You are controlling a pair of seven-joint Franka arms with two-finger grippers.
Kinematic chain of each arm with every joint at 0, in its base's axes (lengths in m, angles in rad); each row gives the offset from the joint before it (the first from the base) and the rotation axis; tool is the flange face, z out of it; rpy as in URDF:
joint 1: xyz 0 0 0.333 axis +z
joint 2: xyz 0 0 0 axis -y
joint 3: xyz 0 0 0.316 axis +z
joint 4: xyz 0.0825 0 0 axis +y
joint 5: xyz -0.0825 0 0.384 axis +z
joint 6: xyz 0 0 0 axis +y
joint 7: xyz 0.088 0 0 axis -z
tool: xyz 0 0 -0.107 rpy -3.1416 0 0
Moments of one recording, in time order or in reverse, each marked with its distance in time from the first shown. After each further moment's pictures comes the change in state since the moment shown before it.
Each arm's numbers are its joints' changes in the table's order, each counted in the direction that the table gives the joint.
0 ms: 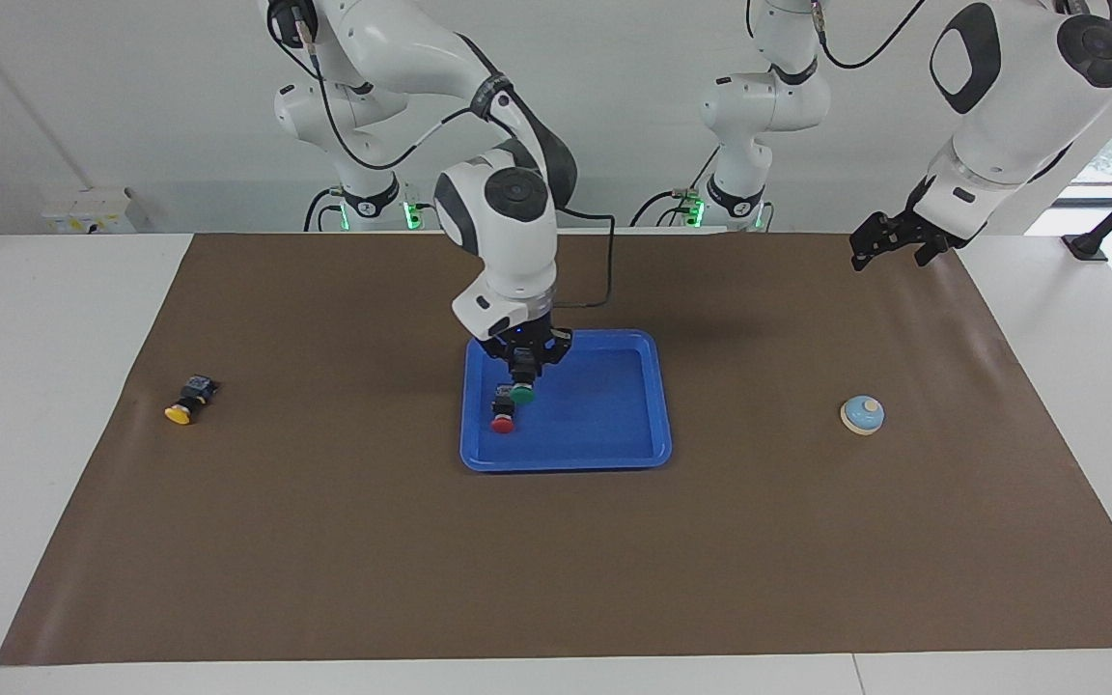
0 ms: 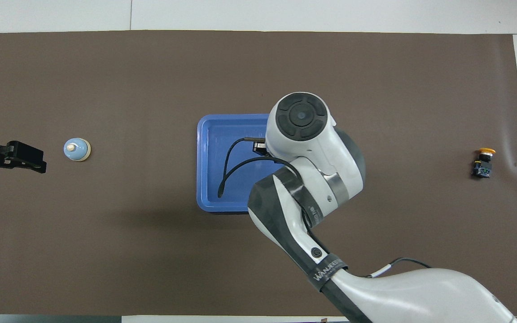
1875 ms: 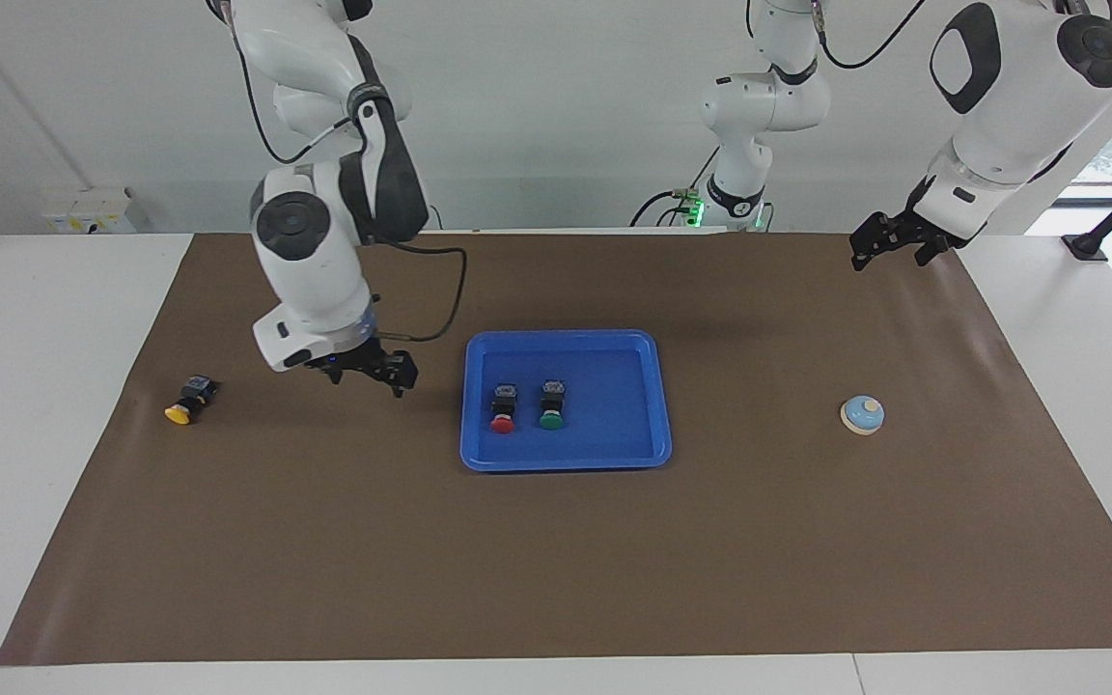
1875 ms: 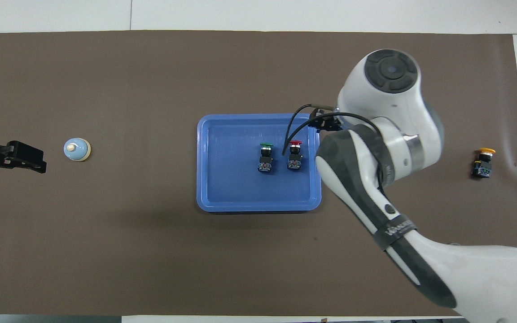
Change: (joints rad) left arm 0.000 0.000 0.000 0.000 0.000 0.000 0.000; right arm -0.442 0.128 -0.027 0.065 -0.017 0.157 -0.391
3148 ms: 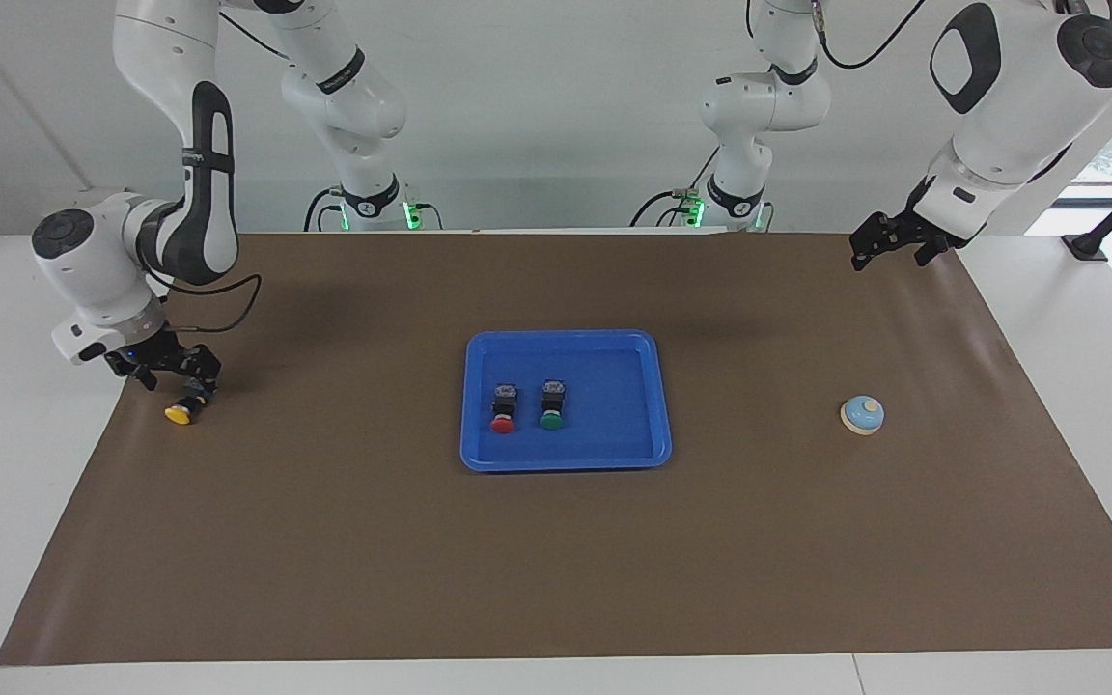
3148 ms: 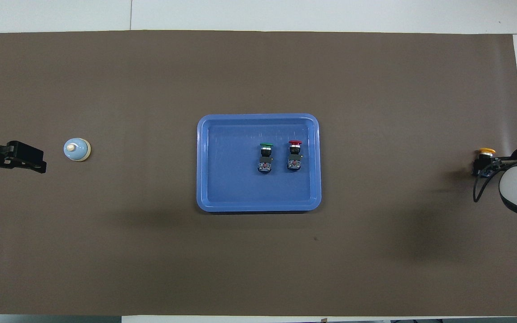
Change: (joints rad) left arm 0.000 0.000 0.000 0.000 0.000 0.000 0.000; right arm -0.524 0.079 0.014 0.482 -0.043 -0.572 -0.649
